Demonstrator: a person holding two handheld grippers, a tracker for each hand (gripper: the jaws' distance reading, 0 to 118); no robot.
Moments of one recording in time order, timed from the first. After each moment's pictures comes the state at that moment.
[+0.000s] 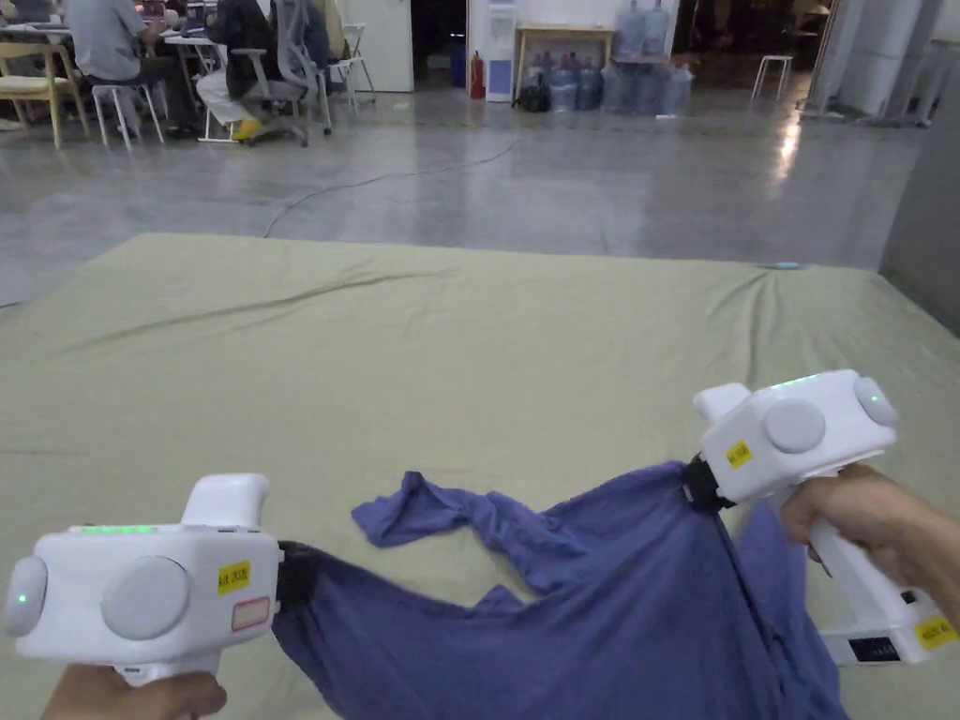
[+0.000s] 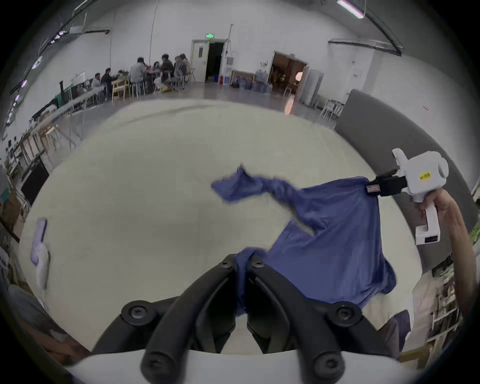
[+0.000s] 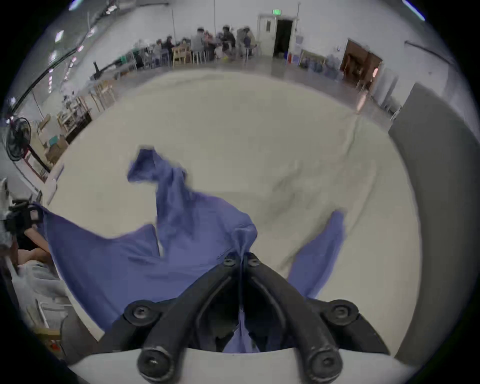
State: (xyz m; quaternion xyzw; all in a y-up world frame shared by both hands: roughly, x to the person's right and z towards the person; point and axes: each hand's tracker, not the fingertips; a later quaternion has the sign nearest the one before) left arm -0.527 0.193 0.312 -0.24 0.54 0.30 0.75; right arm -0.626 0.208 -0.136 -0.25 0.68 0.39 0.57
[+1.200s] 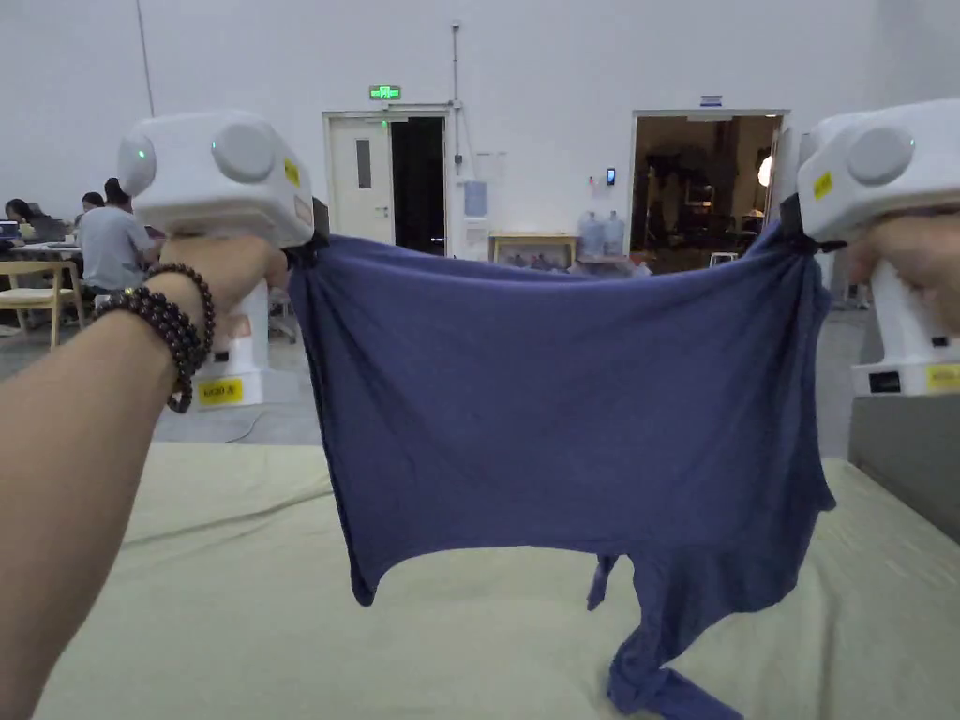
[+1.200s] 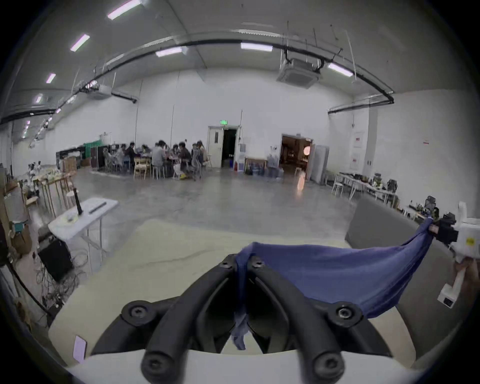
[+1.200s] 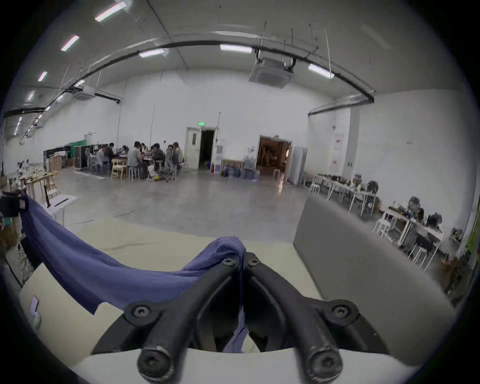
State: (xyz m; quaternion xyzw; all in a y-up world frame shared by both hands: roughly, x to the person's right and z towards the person) left arm -0.749 0.513 0.264 -0.10 0.64 0.16 0.75; right arm -0.693 0.523 -0.211 -0.10 0.61 0.15 0.77
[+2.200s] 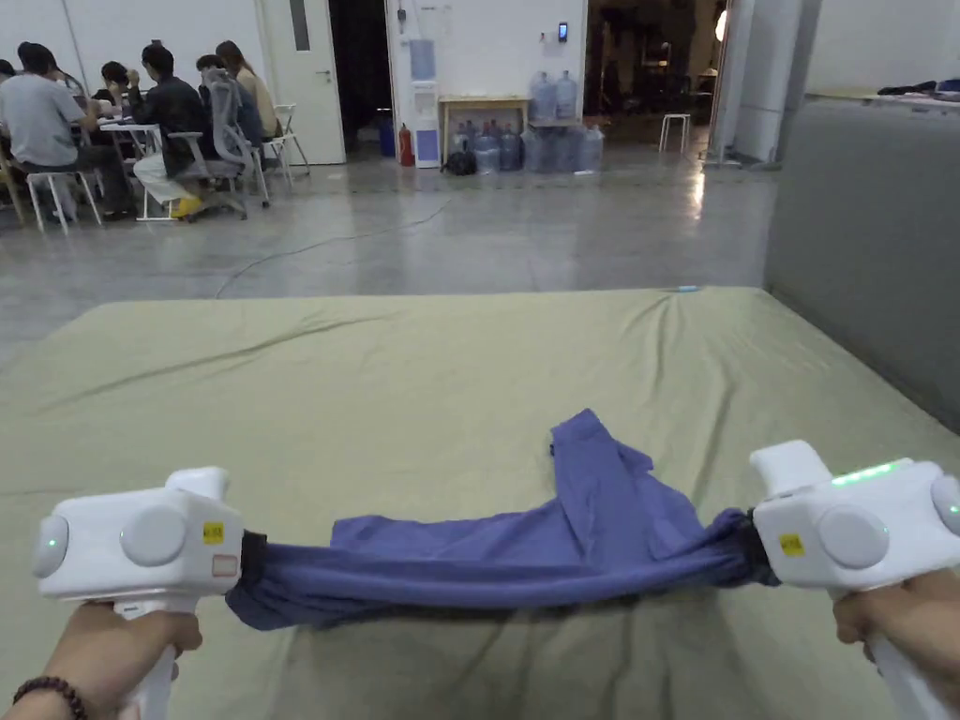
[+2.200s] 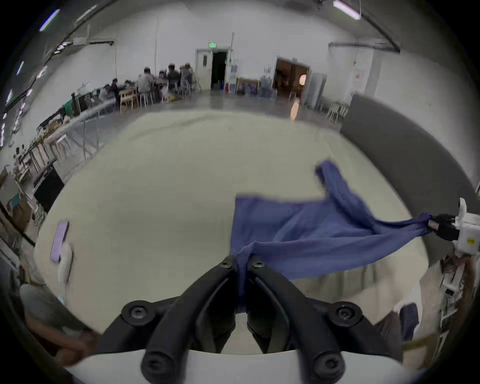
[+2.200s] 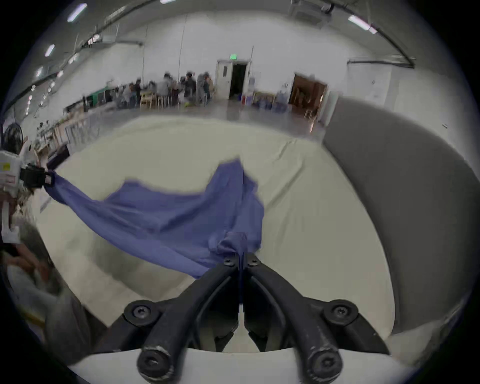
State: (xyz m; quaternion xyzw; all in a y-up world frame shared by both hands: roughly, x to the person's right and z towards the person) left arm -0.437 0.175 0.334 -0.30 0.56 0.31 0.71; right arm -0.349 0.179 -0.158 -0.23 0.61 0.35 0.68
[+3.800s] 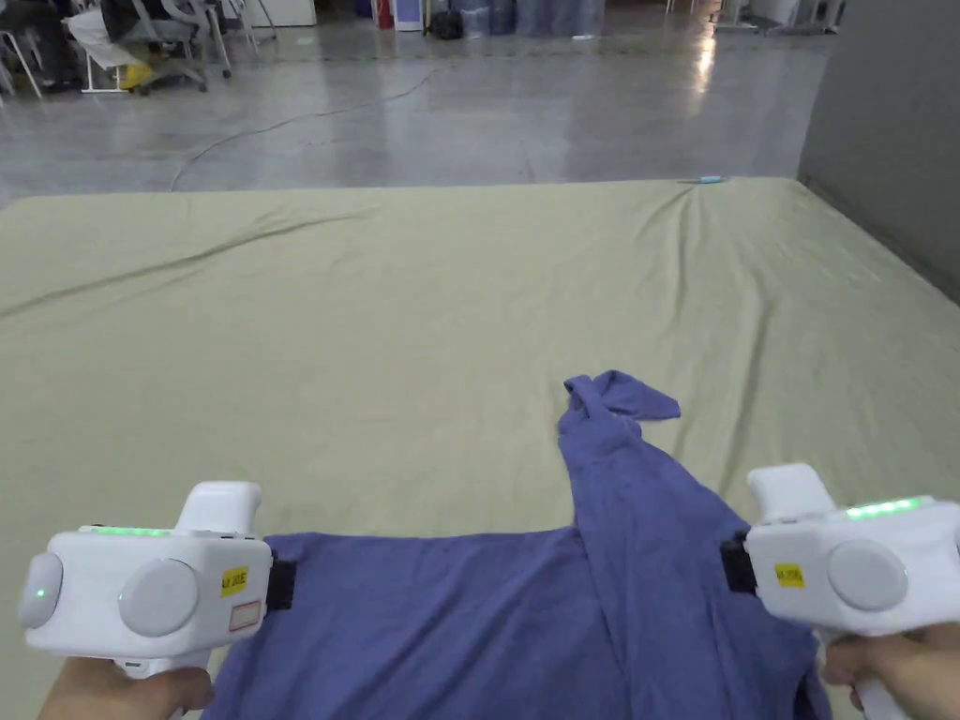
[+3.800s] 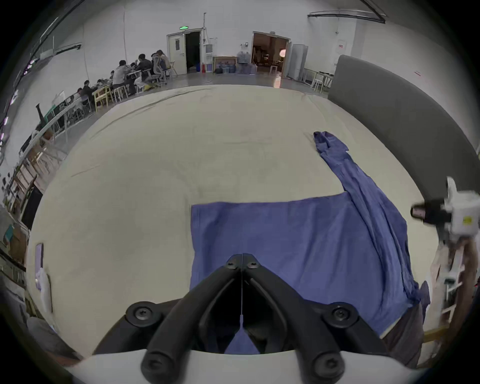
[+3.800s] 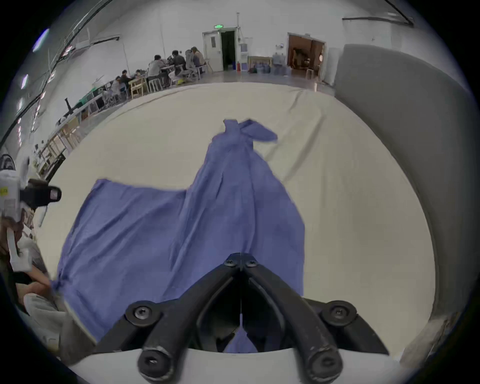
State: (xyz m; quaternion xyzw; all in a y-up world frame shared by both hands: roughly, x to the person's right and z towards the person) left arm -0.553 0.119 0.264 -0.34 0.51 0.29 0.73; right arm -0.507 0.117 -0.172 -0.31 0.61 0.33 0.65
